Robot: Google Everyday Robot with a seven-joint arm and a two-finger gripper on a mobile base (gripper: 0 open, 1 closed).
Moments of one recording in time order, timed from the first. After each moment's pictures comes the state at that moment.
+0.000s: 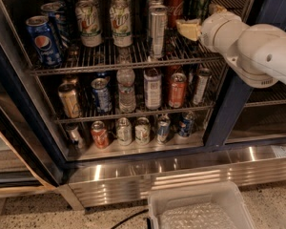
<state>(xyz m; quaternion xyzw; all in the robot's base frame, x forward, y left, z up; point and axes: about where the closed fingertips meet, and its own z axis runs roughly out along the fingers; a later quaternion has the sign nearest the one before) 0.733 -0.169 0.981 -0.21 0.69 0.01 0.69</state>
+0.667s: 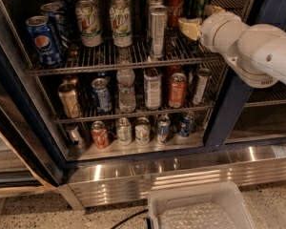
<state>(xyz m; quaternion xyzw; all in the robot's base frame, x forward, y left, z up) 0.733 -0.169 0.981 -0.21 0.69 0.01 0.69</state>
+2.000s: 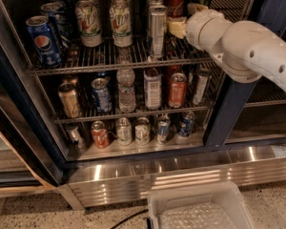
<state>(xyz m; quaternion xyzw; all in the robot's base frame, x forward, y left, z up) 0.743 -0.128 0.982 -0.25 0.68 0.02 0.69</state>
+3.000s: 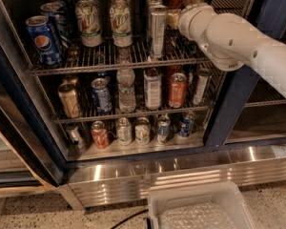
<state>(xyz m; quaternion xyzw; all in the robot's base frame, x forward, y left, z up) 0.798 -0.122 0.983 -0.23 0.67 -0.01 0.70</state>
